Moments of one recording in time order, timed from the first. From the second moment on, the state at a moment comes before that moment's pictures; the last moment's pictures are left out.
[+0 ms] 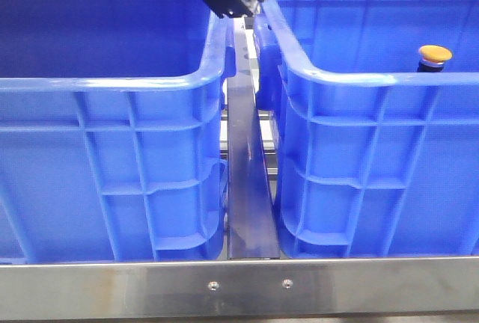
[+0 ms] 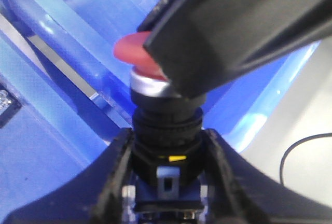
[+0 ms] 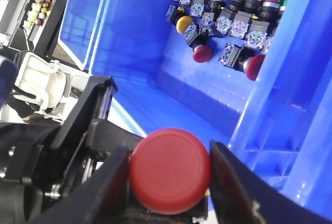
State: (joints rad) left arm -0.91 1.33 -1.14 -0.01 0.59 -0.13; right arm 0.22 1.32 -1.04 1.23 0.97 -0.61
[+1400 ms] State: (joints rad) left arm -0.91 1.33 -1.14 -0.02 0.64 -0.11; right arm -0.14 1.33 -0.98 0.86 0.30 -0.81
